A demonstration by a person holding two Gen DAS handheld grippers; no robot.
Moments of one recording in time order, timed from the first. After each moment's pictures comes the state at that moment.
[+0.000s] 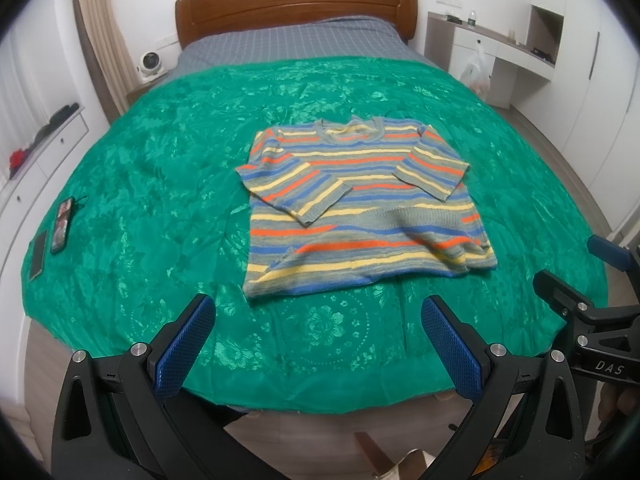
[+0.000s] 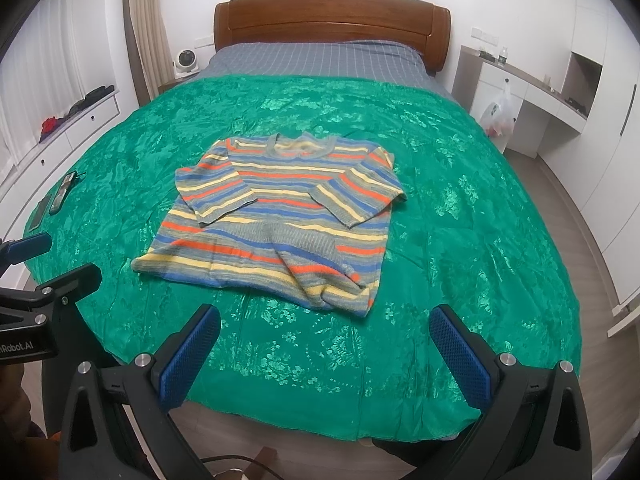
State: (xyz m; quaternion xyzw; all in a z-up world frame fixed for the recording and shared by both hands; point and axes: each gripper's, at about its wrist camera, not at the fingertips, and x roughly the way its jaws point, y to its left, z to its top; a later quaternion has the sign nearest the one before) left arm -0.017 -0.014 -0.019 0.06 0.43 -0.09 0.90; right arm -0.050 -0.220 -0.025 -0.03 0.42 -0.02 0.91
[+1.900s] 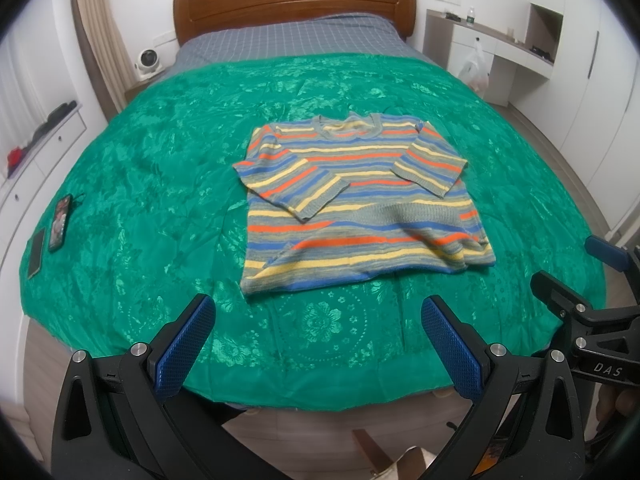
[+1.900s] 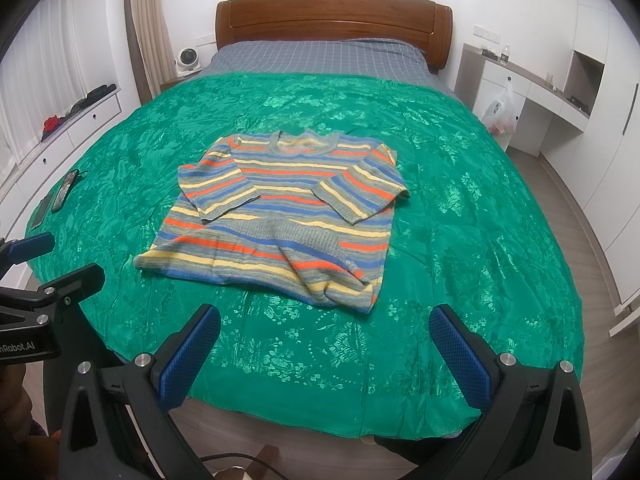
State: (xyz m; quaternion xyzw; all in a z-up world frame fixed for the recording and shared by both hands) left arm -0.017 -0.015 -0.023 0.05 0.43 -0.09 0.90; right arm -0.052 -0.219 -0.027 -0.03 0.42 -0.02 0.91
